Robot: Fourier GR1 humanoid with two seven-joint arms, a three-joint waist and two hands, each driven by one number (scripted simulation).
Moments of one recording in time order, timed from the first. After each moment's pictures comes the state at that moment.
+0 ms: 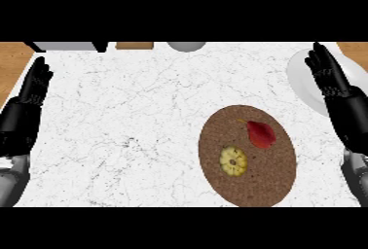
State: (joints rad) left arm -0.20 0.55 -0.12 -1.55 0.15 0.28 -0.10; right arm -0.27 -0.47 0.11 -1.69 -0.11 -0.07 -0.08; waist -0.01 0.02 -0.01
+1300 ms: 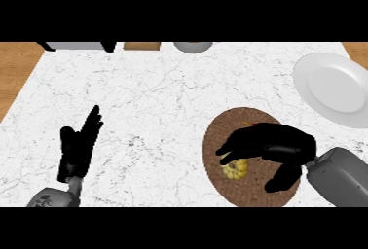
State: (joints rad) left arm -0.09 0.32 -0.25 -1.41 0.19 0.34 0.16; right arm -0.46 -0.64 0.63 -1.47 0.38 0.34 -0.63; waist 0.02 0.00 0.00
